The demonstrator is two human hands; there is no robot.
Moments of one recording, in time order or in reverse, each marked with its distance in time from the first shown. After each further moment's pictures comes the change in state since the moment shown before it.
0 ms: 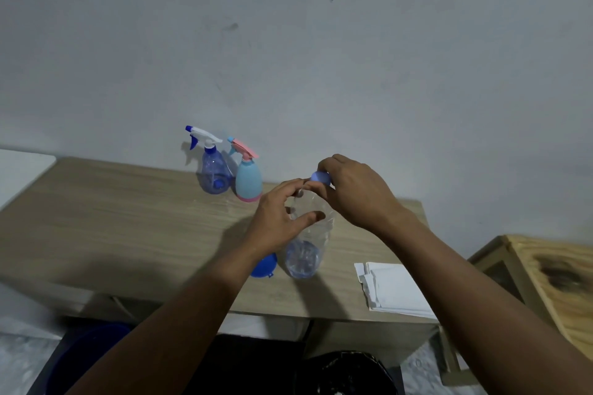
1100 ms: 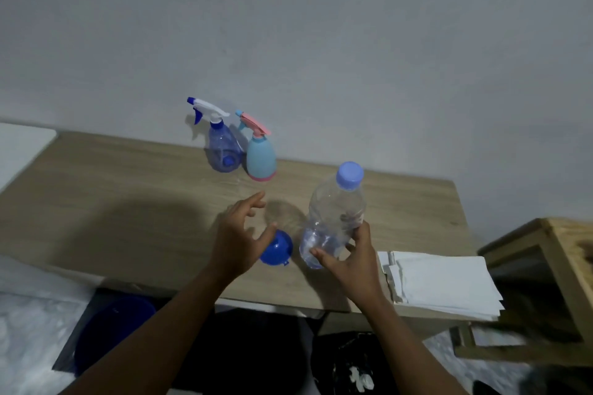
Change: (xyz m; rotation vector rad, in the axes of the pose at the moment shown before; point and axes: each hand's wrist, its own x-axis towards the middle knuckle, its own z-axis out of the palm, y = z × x) left_hand -0.034 -0.123 -0.039 0.291 0.164 -0.054; right_hand -0.087 0.014 0.178 0.910 0.148 0.578
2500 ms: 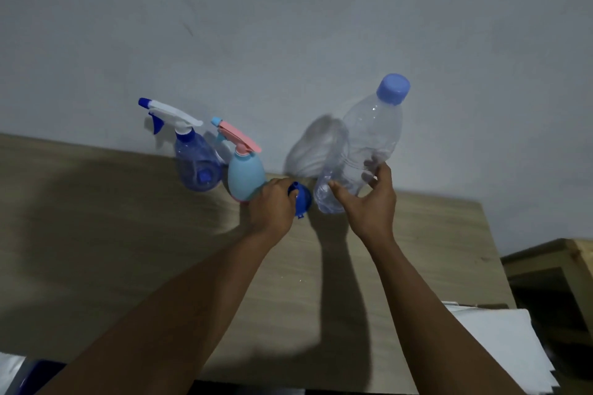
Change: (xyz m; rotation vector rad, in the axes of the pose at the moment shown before) left_hand 0.167 -0.044 0.121 0.379 -0.130 -0.162; right_hand 0.202 0.008 0.029 -0.039 0.244 -0.029
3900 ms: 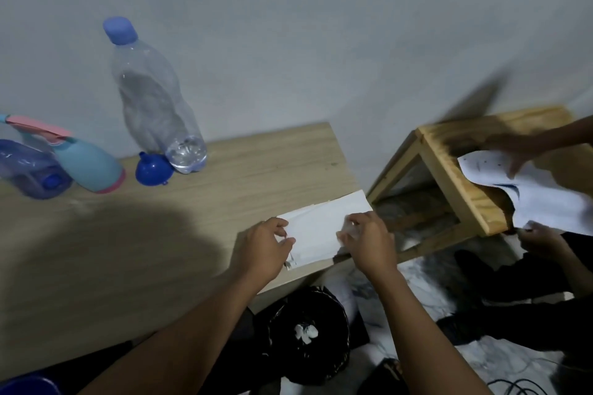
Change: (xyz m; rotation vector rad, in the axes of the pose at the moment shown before) left_hand -0.213 0.165 0.092 -0.155 -0.454 0.107; right_hand -0.158 0.123 -0.286 -0.700 -0.030 0.373
